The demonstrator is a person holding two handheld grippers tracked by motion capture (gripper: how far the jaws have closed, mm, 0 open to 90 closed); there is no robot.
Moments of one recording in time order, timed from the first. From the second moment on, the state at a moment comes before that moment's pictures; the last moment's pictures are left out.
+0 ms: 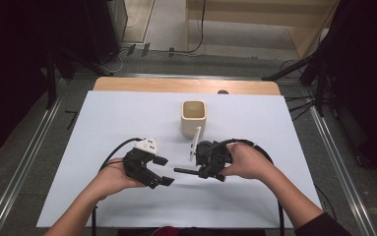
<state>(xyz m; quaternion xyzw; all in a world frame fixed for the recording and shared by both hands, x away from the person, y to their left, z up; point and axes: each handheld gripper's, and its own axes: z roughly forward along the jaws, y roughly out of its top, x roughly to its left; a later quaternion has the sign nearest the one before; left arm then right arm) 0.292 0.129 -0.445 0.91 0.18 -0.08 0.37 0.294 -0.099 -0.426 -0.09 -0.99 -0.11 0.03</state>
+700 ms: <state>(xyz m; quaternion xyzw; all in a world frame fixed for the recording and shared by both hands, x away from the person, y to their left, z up) 0.306 0.113 -0.460 0.90 0.21 -0.16 0.35 0.286 -0.083 -0.424 -0.04 -0.99 -0.10 0.02</state>
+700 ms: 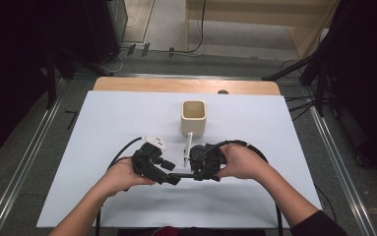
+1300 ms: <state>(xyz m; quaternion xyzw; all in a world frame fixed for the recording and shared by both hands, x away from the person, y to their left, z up) 0.309 0.107 -0.468 0.89 0.19 -0.22 0.34 0.282 -0.075 -0.424 0.00 -0.99 -0.11 0.01</state>
